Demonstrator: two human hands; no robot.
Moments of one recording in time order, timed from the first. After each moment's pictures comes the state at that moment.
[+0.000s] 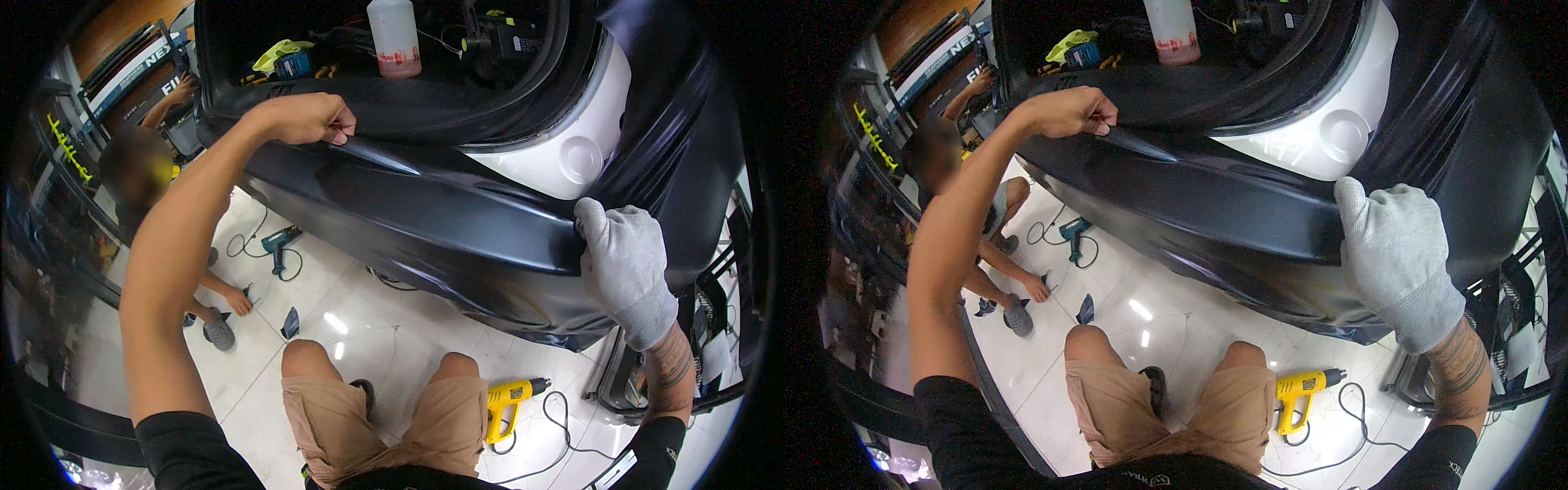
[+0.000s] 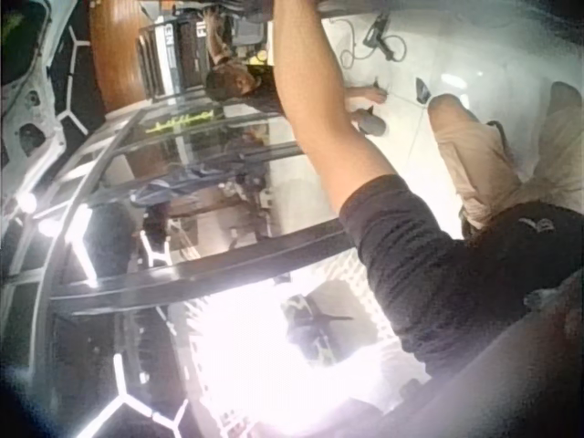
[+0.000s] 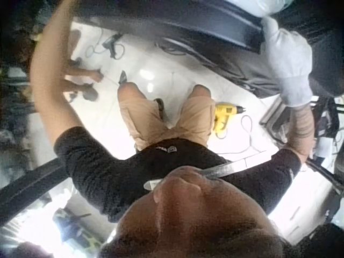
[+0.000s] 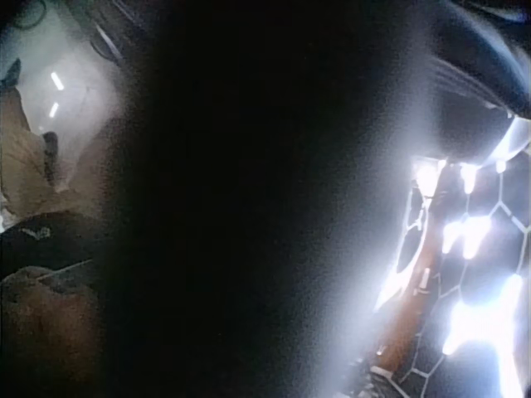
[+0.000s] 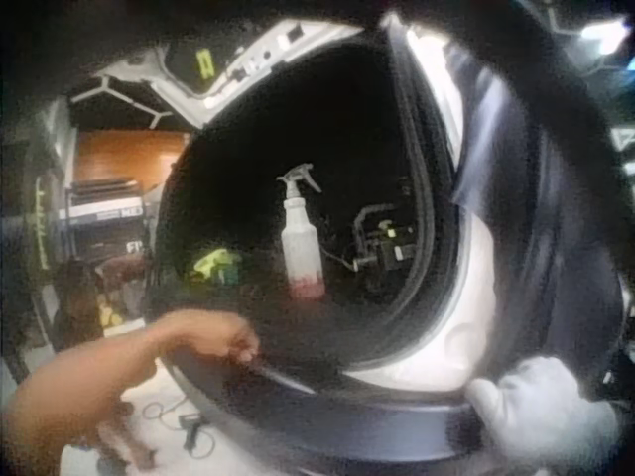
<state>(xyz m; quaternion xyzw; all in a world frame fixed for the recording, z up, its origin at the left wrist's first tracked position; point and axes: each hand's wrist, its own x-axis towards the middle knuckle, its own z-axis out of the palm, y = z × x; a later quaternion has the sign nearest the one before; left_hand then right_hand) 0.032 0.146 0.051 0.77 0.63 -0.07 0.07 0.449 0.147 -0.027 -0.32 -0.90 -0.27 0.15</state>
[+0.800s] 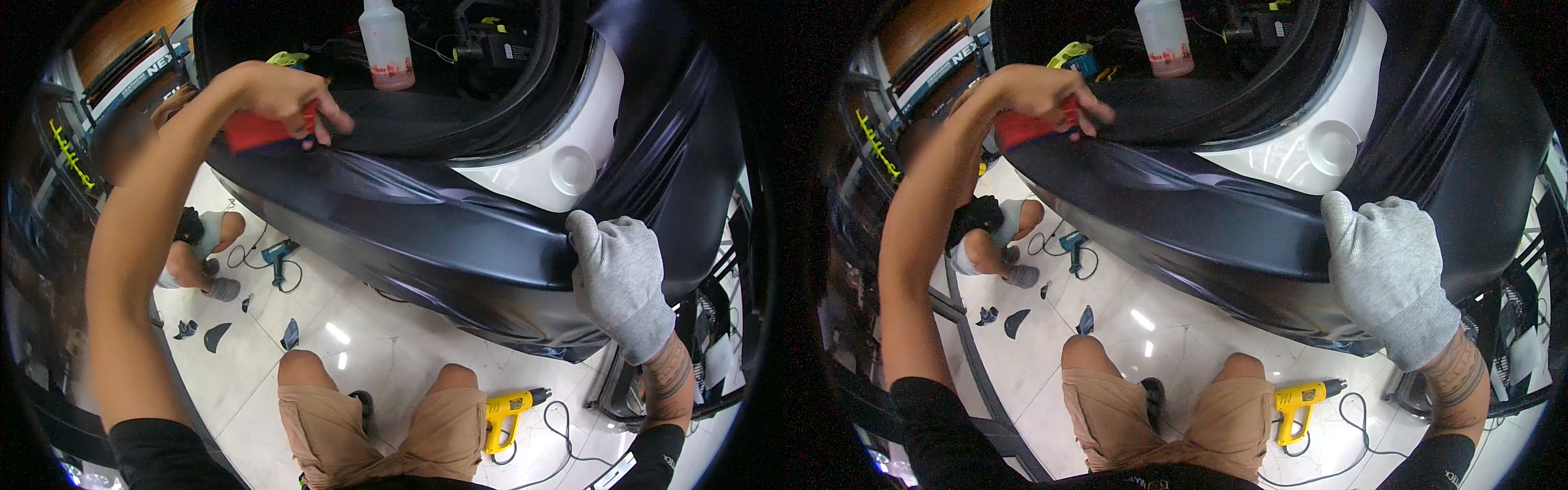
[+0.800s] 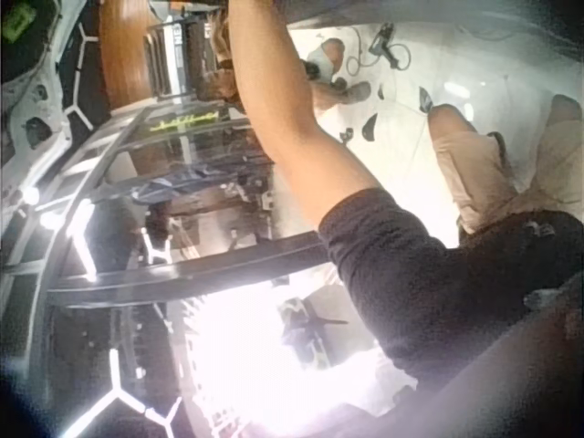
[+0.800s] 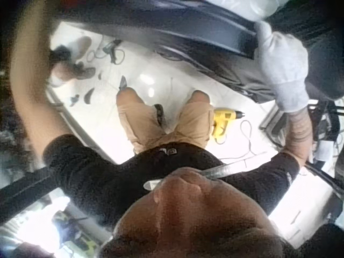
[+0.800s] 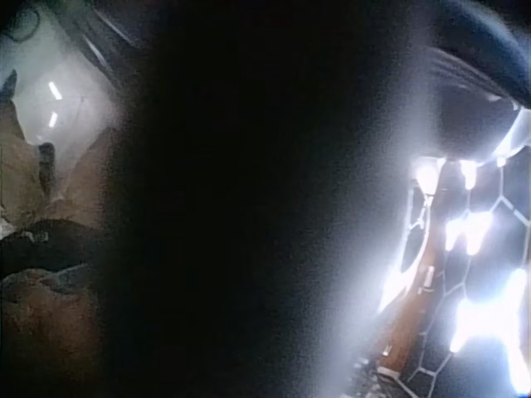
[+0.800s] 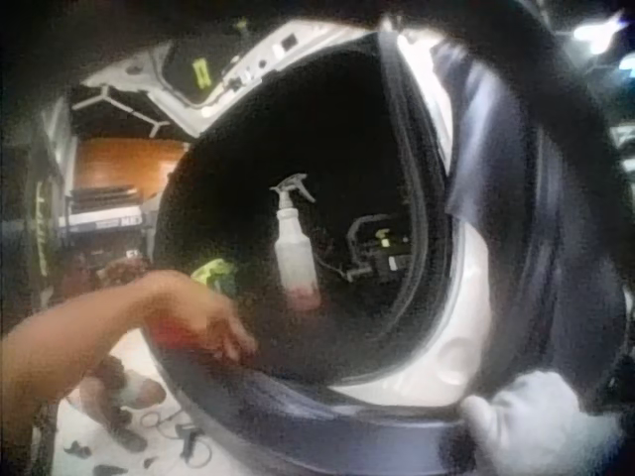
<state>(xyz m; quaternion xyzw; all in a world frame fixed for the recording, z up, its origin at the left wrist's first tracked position) 0.039 0.154 0.109 0.78 0.59 -0.14 0.18 0.448 0.142 -0.022 -0.32 -0.90 -0.26 0.13</state>
